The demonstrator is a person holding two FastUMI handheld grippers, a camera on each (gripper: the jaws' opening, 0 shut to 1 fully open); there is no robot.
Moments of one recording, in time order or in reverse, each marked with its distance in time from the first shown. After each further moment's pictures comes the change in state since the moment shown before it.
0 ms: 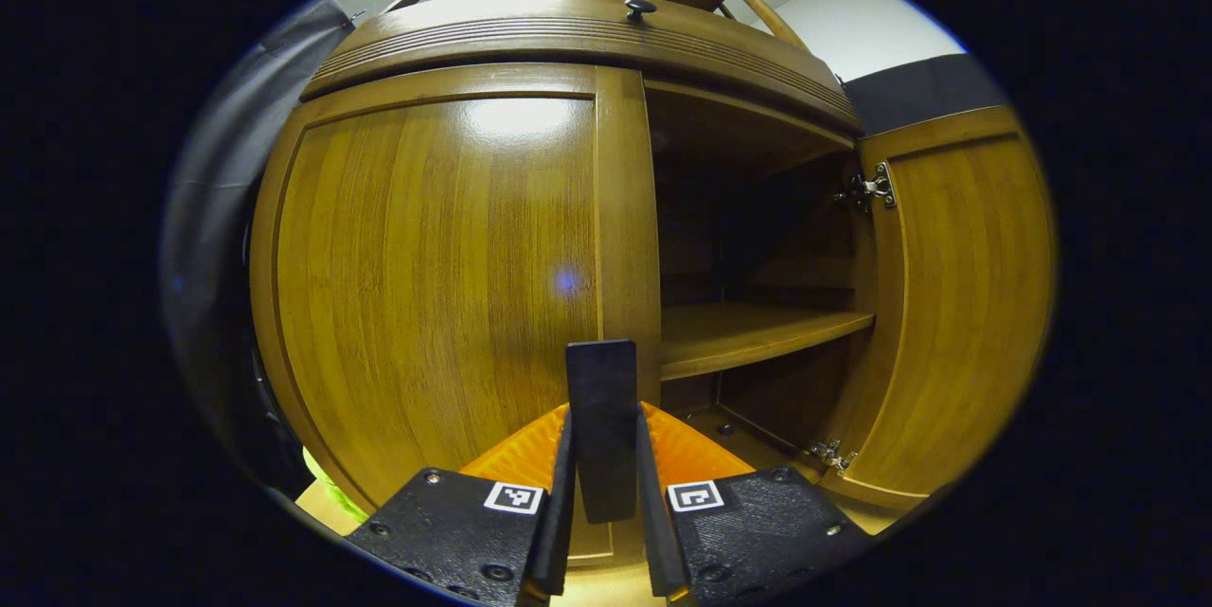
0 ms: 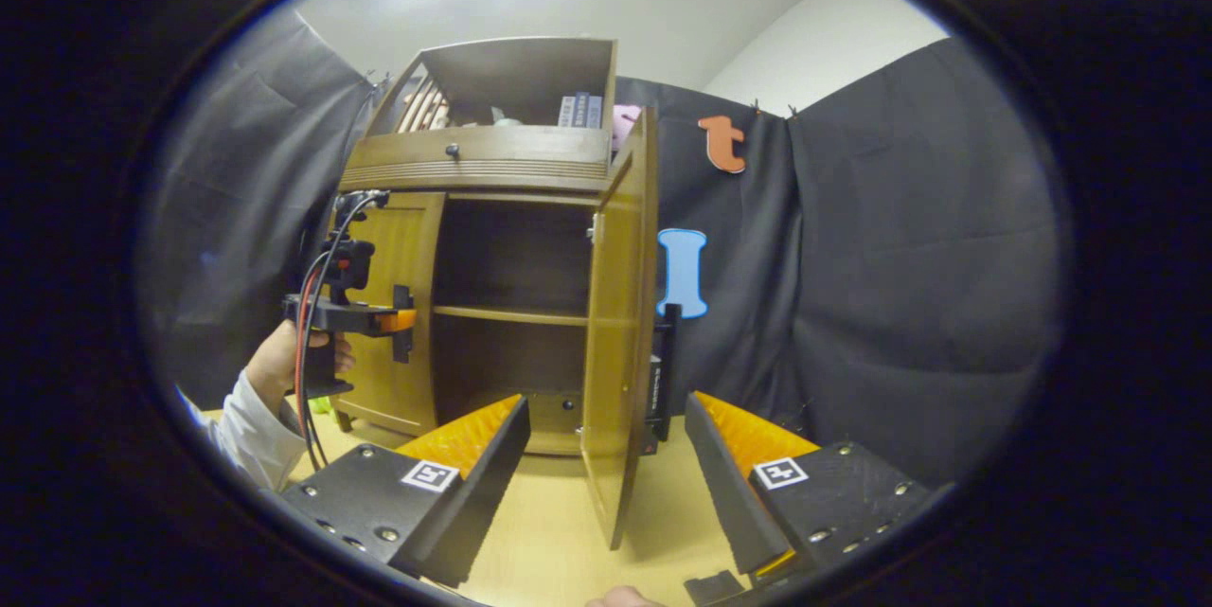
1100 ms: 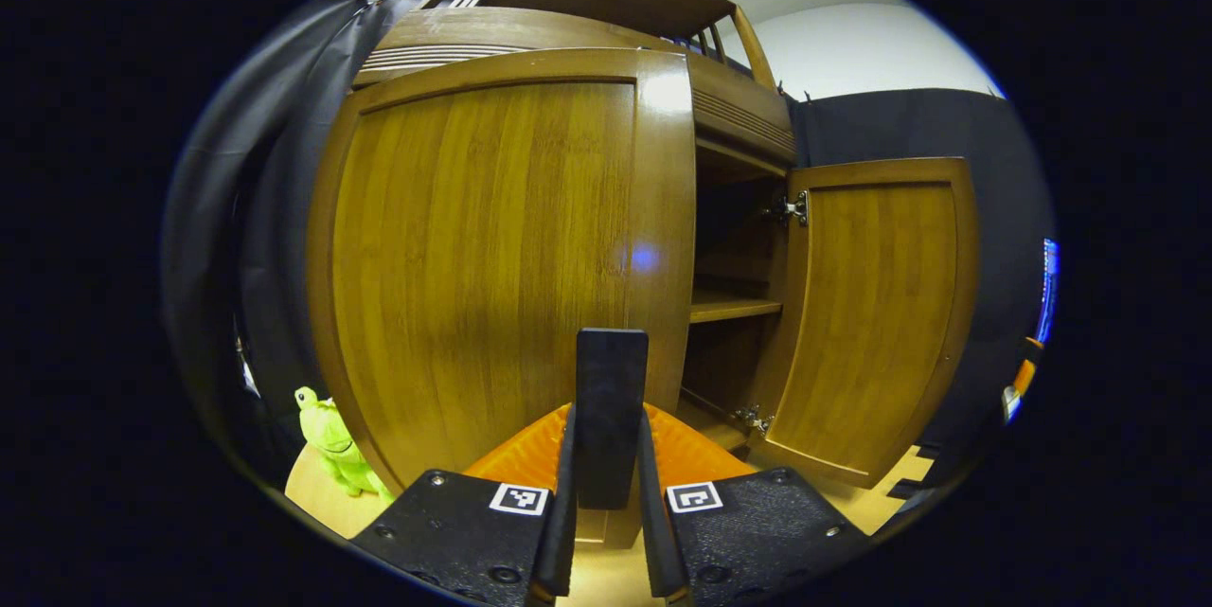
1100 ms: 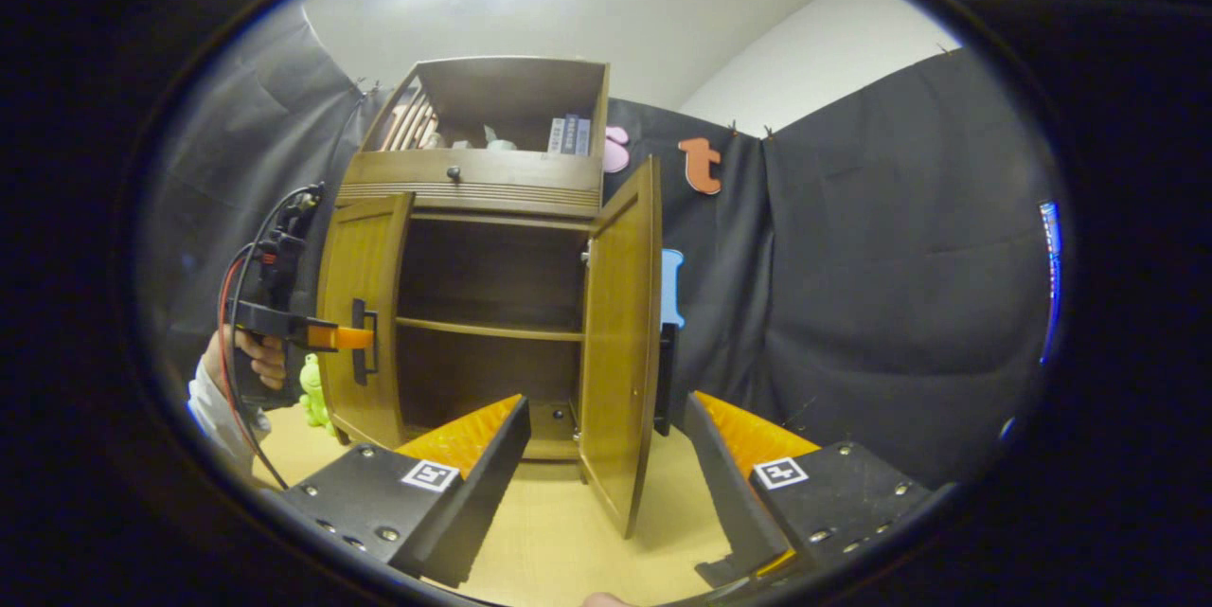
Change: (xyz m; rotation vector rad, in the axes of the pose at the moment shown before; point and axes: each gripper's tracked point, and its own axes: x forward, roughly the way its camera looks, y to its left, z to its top) left arm -0.115 0.009 0.001 -0.076 0.091 -0.198; right arm -0.047 0.008 0.027 0.016 -0.072 -0.108
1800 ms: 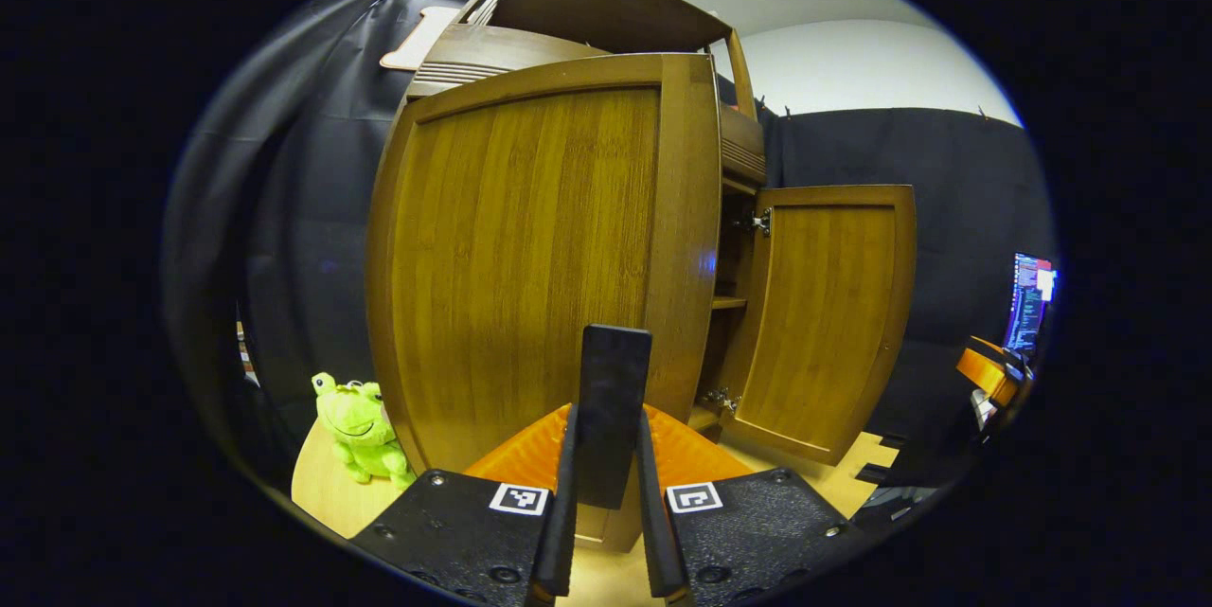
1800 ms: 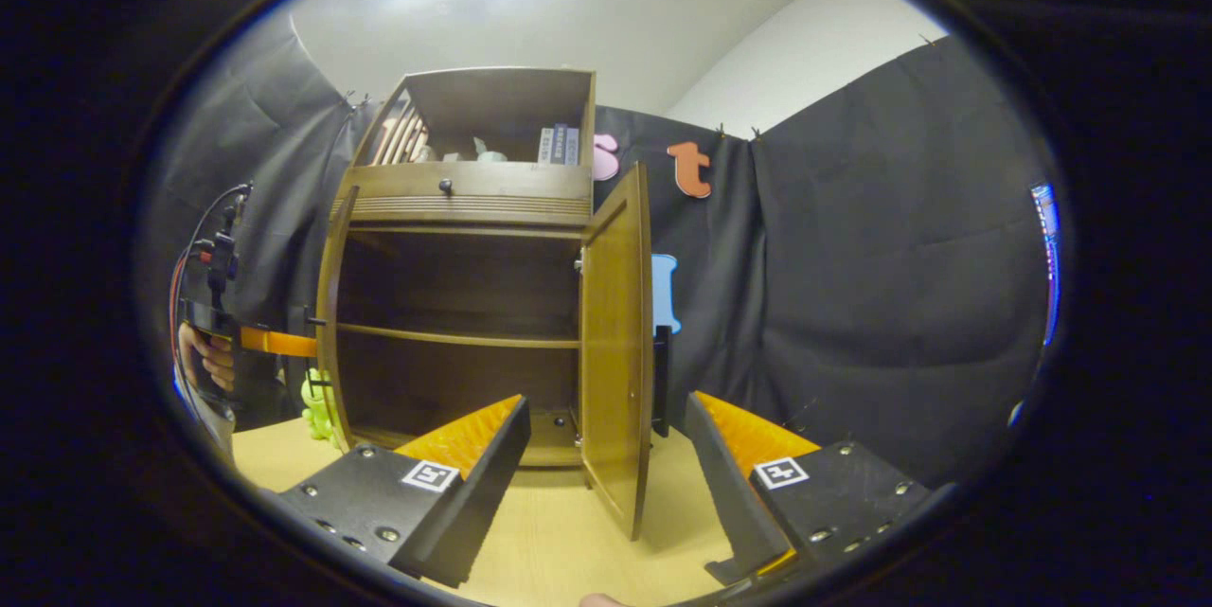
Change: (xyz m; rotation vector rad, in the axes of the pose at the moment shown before) left arm -0.077 0.023 0.003 -0.033 0.000 -0.088; right arm -0.003 0.004 -0.002 0.021 -0.016 -0.008
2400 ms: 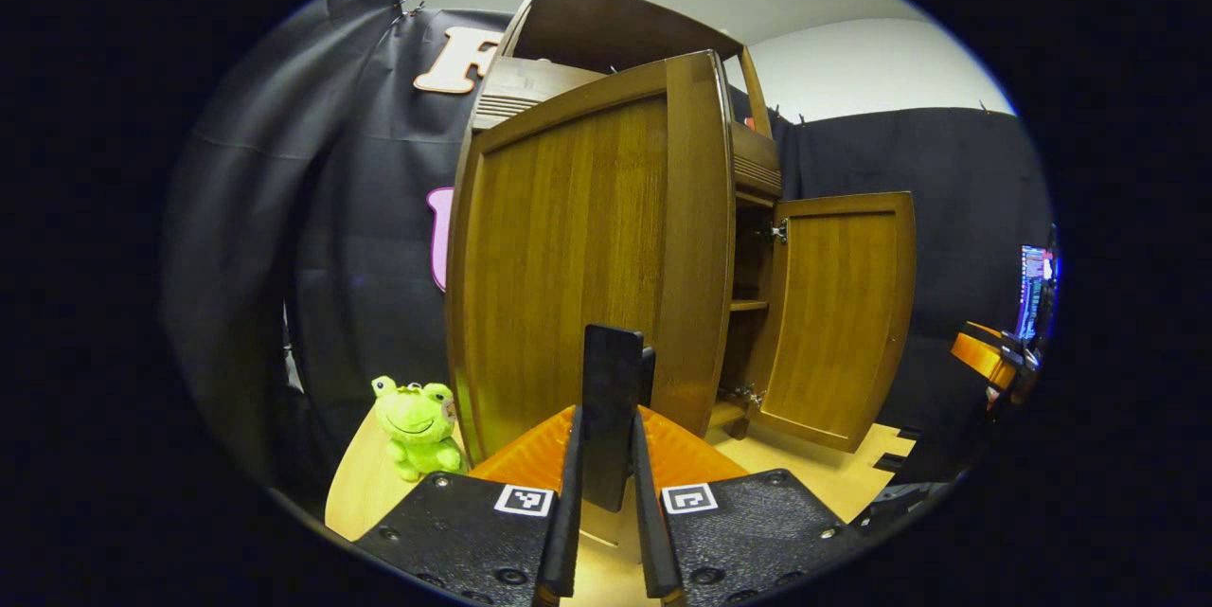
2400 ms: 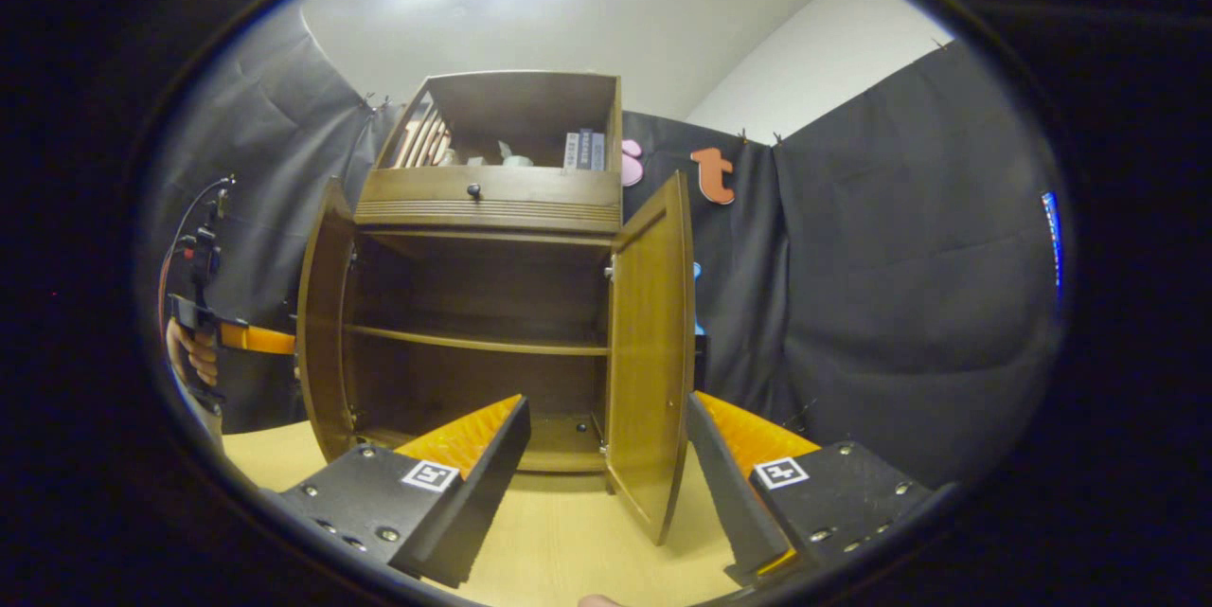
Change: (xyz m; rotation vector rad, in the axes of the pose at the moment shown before) left arm -0.064 0.029 0.007 0.020 -0.033 0.100; right arm 0.003 0.034 0.004 -0.007 -0.014 0.065
